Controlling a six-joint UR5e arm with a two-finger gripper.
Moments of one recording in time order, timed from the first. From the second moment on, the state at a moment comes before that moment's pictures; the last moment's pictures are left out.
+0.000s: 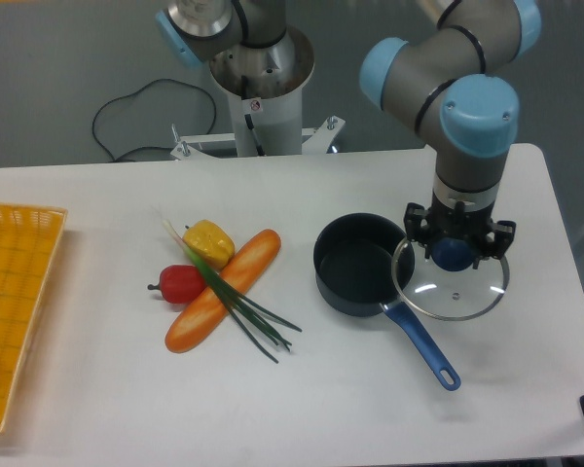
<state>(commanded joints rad) 2.74 -1.99 -1.43 -1.13 1.62 0.97</state>
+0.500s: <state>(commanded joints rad) 2.78 -2.06 -1.37 -1.13 1.61 0.97</state>
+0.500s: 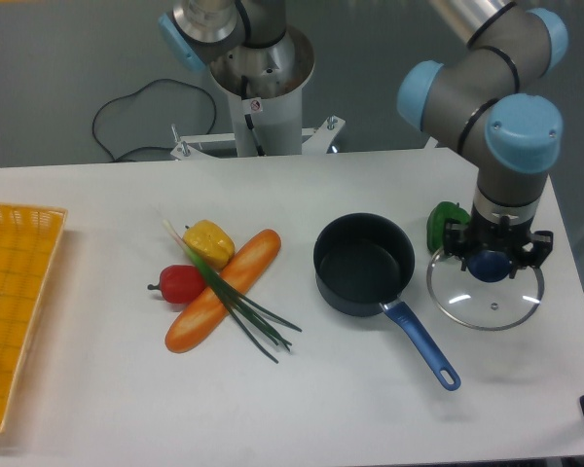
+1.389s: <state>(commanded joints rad) 2.80 -2.12 -1.35 -1.13 1.61 0.97</state>
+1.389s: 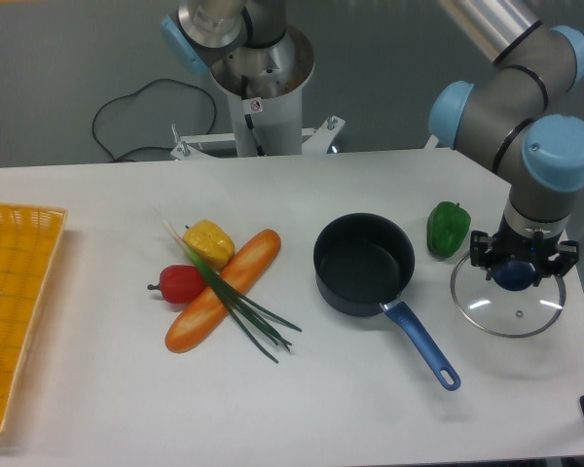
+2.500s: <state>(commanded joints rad) 2.79 -2.17 -1.37 -1.10 1.61 0.95</state>
